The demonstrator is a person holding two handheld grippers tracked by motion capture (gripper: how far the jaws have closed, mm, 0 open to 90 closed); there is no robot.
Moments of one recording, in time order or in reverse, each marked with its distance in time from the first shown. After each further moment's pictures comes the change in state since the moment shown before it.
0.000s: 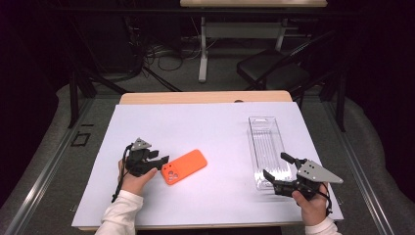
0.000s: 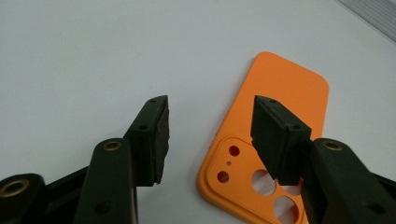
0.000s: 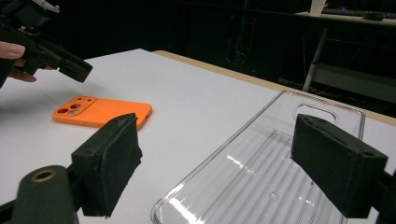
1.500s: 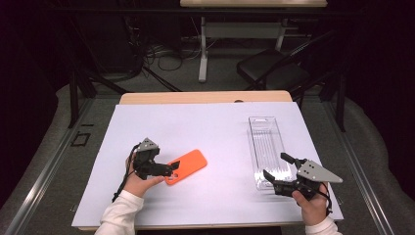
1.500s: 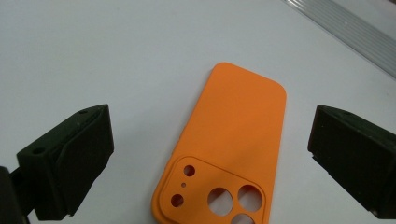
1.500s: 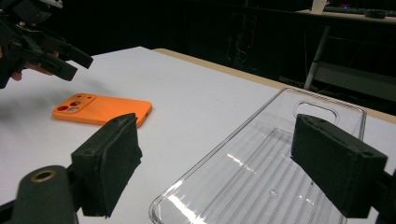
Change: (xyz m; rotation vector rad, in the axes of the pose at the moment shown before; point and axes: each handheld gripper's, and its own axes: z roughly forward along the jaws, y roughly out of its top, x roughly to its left) left arm -0.018 0.007 0.009 -0.005 -0.091 0.067; right arm -0.001 -0.001 0.001 0.007 0.004 0.001
